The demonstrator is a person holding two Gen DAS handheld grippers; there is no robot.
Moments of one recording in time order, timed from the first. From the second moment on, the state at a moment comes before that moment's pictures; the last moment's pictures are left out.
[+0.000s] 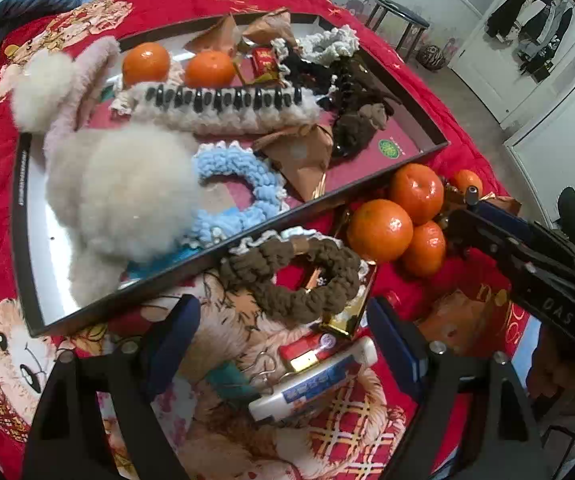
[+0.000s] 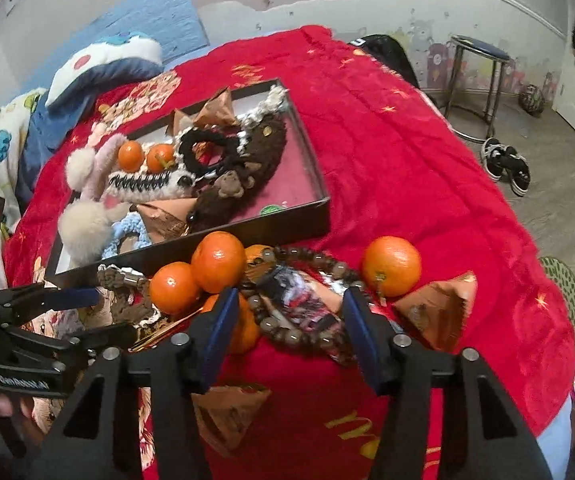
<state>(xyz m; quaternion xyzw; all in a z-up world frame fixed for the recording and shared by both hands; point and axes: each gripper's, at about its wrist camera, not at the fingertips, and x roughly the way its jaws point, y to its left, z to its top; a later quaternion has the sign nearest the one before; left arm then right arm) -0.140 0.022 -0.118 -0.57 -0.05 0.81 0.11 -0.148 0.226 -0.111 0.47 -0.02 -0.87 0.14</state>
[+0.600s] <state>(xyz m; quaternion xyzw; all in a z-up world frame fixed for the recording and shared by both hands) -0.147 0.007 -0.122 -0.56 -0.10 0.82 0.10 -0.159 0.236 -0.118 0.49 -0.05 -0.86 0.13</state>
